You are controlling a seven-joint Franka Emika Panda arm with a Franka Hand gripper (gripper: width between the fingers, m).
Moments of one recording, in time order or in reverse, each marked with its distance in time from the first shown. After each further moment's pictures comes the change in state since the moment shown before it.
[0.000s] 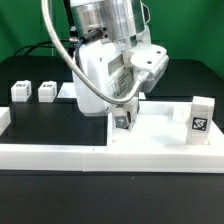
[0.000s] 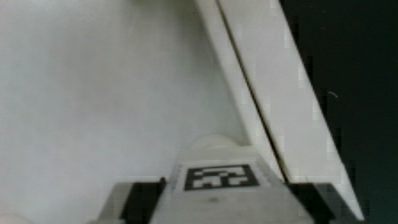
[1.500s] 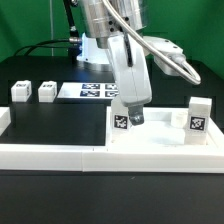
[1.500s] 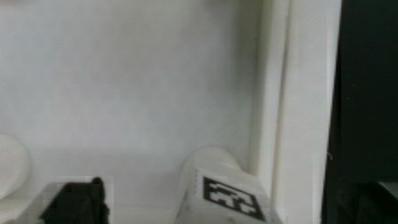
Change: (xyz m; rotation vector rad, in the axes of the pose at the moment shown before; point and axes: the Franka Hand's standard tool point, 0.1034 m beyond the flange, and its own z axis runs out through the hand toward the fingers) arm -0.009 0.006 -0.006 -0.015 -0.001 -0.440
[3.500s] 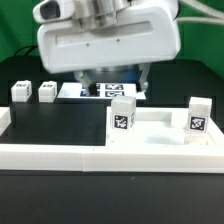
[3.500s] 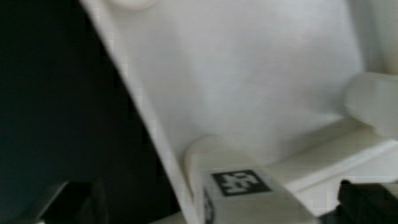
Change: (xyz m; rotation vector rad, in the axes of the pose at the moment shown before) arm 0.025 0.030 -0.011 -0.039 0.019 -1.354
